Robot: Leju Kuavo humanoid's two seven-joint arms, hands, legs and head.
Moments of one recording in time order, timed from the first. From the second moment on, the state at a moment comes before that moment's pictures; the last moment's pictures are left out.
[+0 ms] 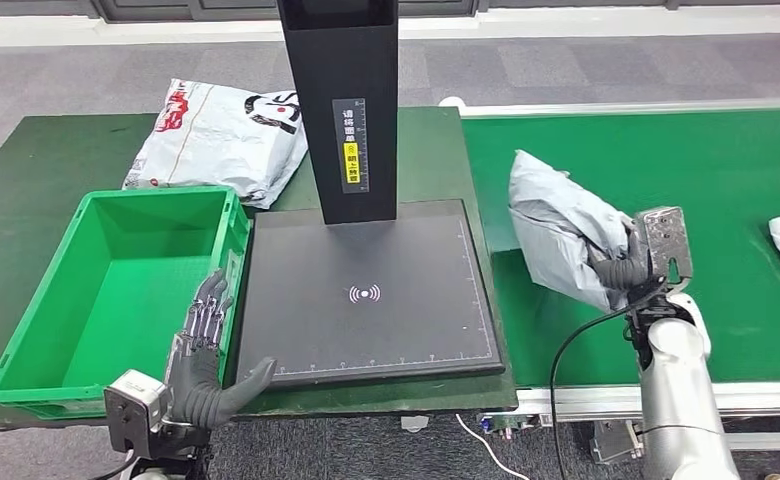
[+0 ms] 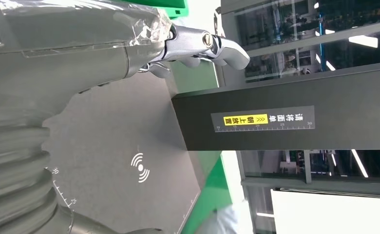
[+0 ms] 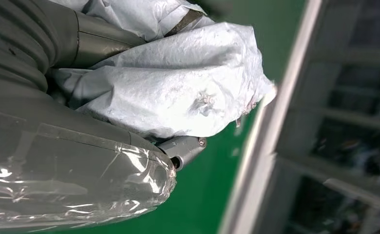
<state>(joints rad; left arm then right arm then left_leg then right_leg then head) 0.11 -0.17 -0.25 -1.58 -0.15 0.03 -0.40 -0.34 -0.14 -0.22 -1.15 0.24 0.04 -0.19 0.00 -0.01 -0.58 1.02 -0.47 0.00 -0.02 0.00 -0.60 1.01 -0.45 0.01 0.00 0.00</state>
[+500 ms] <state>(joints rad) 0.08 -0.17 -0.25 -1.53 -0.13 0.06 -0.43 -0.36 -0.09 0.16 -1.31 0.15 0.07 -0.20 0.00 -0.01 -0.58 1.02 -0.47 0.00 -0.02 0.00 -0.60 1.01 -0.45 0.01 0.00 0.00</state>
